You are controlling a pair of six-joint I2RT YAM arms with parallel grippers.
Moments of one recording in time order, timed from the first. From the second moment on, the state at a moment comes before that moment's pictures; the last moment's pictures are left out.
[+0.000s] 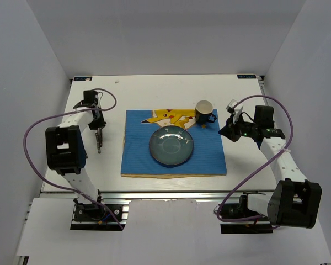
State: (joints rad) left arm 0.06 1.79 1.22 -0.49 -0.16 -0.18; right arm -0.03 1.20 0.83 -0.42 -0.85 -0.58
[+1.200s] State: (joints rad) left arm 0.08 1.88 1.17 -0.30 -0.07 -0.14; right arm -0.03 1.21 0.84 -0.42 -0.85 -0.56
